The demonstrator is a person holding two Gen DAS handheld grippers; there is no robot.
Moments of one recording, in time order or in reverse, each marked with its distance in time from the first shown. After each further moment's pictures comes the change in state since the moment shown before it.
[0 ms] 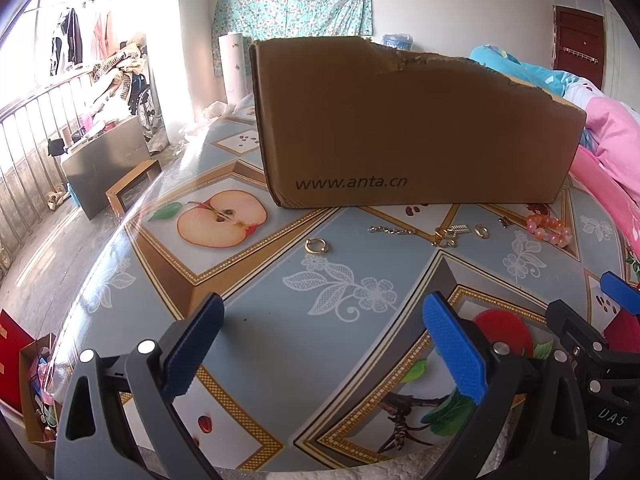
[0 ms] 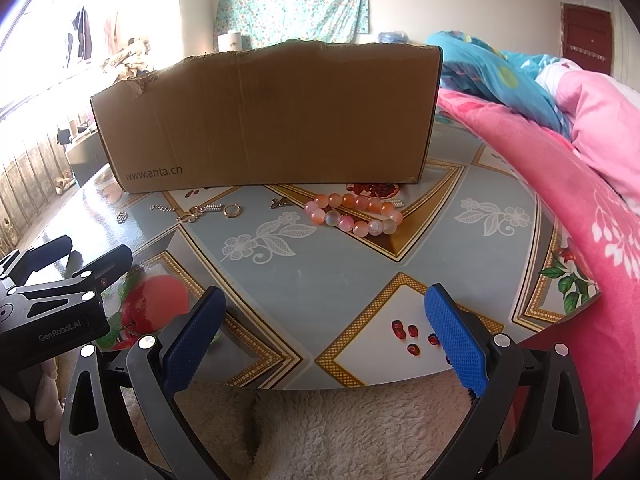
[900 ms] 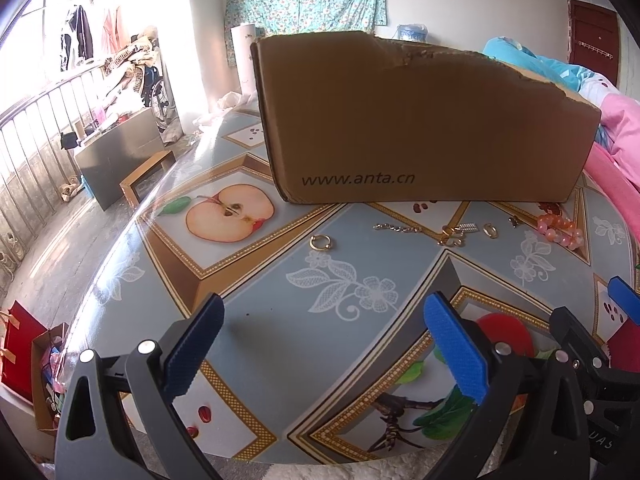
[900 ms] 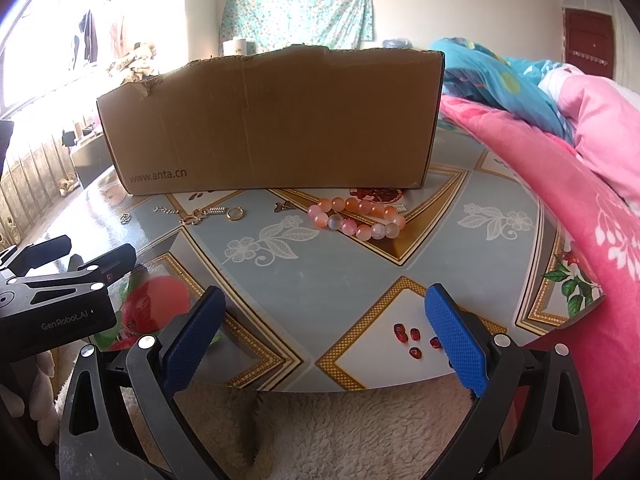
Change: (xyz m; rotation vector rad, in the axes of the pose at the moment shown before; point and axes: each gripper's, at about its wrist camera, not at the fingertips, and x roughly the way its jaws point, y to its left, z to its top) left arm -0.001 -0.013 0.006 -0.013 0.046 0.072; right arm -0.003 0.004 -0.003 -0.009 -0.029 0.015
